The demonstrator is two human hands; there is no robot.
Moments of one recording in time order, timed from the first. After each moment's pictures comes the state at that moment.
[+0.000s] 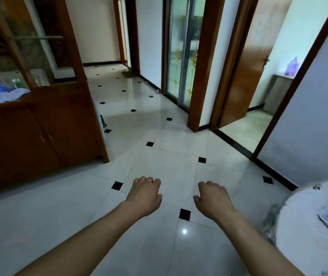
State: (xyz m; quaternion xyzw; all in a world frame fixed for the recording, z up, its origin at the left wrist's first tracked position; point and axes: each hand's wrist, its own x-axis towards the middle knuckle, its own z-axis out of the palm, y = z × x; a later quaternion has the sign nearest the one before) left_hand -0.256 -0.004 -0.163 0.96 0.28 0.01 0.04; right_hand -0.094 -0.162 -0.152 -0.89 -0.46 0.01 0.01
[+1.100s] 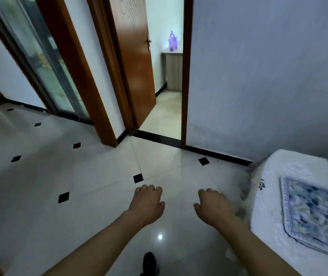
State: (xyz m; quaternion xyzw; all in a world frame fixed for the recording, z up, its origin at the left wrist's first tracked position) left_hand 0.311 0.084 -0.200 0.99 -0.01 -0.09 0.04; right_hand 0.348 -0.129 -0.213 -0.98 -0.16 0.09 0.04
